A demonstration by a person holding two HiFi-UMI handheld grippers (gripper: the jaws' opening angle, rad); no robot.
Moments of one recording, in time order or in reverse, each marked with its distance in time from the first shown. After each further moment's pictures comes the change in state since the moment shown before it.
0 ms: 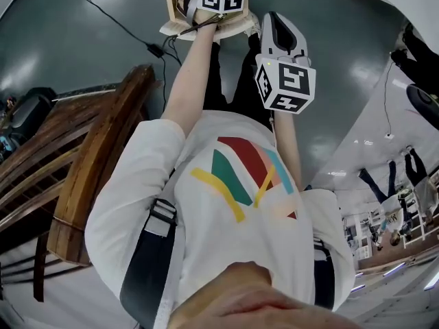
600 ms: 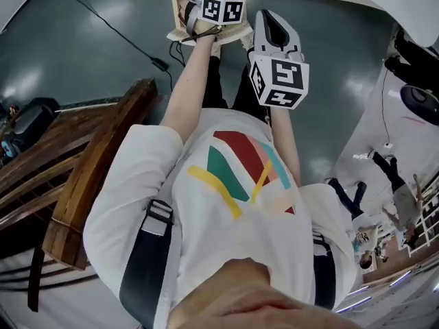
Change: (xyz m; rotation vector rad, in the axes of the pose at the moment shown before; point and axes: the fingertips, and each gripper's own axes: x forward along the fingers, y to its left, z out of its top) left arm -0.044 0.010 0.018 0.030 -0.060 -0.037; right arm -0.018 0.023 0.044 -0.040 -0.106 0.020
